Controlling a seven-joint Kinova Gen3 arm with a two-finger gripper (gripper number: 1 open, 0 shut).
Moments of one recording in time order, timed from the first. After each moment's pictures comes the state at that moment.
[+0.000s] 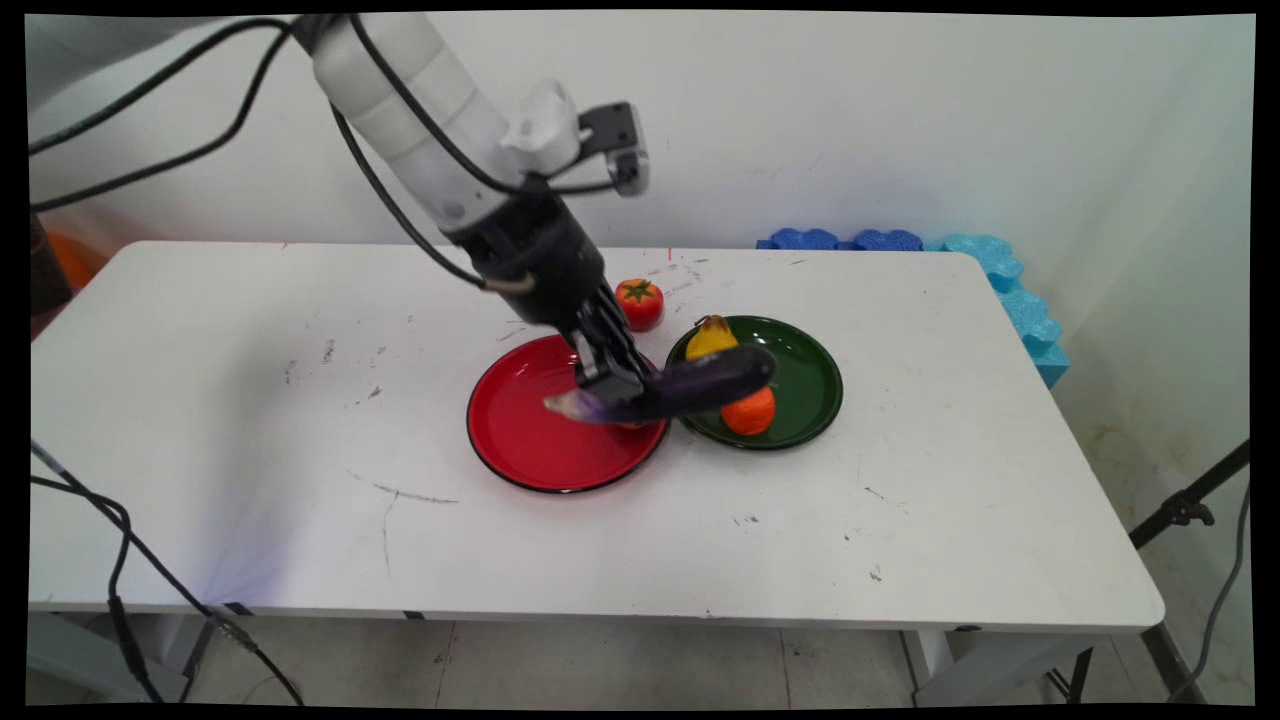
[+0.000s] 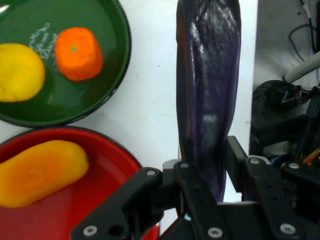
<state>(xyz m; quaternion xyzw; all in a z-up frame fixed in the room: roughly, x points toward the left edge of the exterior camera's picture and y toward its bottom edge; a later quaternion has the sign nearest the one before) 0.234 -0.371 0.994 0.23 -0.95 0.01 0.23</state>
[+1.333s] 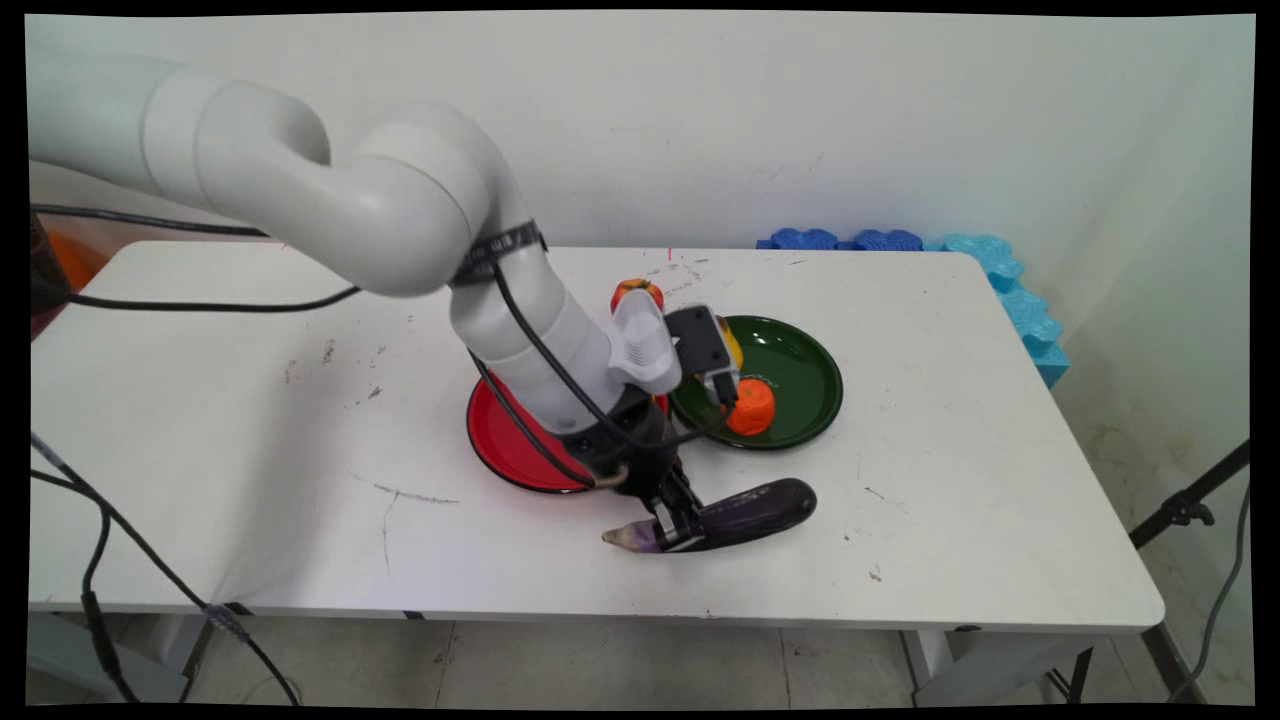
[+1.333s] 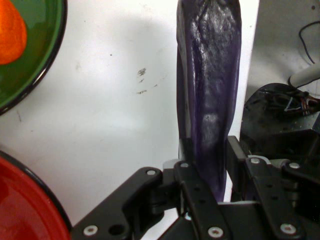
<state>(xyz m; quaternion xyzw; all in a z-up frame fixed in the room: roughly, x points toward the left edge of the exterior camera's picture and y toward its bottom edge) 0.160 -0.331 0.877 0.27 -0.94 0.01 0.21</state>
